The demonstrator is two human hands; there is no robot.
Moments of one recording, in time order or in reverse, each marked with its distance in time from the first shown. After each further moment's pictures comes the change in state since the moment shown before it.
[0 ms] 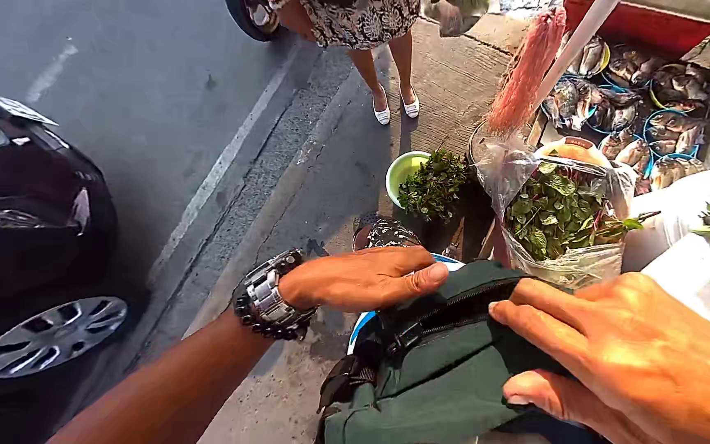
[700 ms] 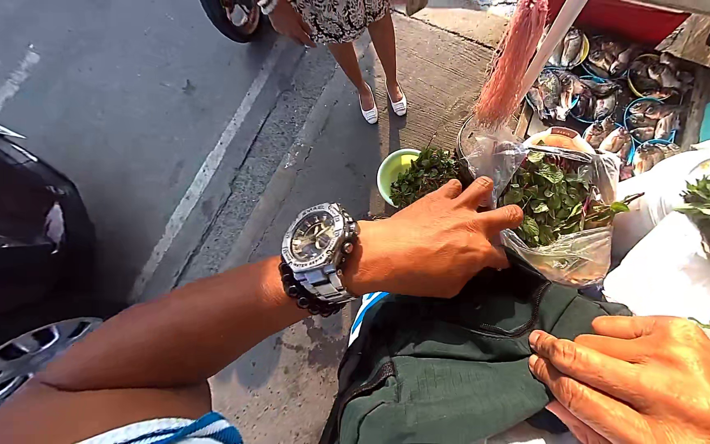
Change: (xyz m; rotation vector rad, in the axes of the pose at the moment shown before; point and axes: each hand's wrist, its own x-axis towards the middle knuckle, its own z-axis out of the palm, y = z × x) left_hand 0.060 0.043 0.002 0.954 0.120 0.499; right_hand -0.041 -0.029 0.003 0.052 0.061 -0.105
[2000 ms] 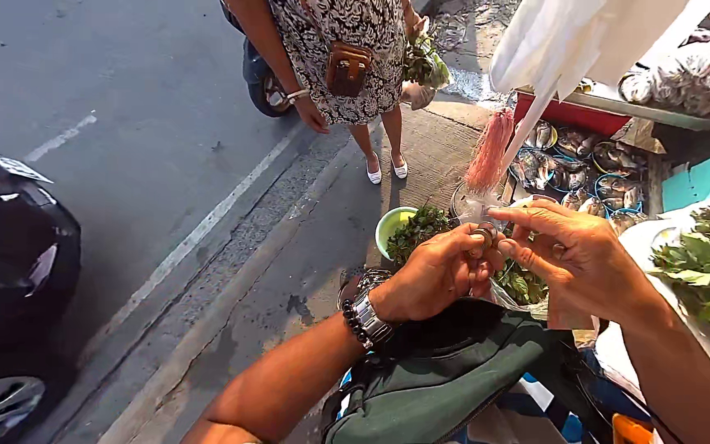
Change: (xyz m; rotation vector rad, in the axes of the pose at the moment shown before) left_hand 0.025 0.000 0.023 -2.044 0.577 -0.253; right_hand 0.039 0.098 -0.002 0.201 0.466 0.494
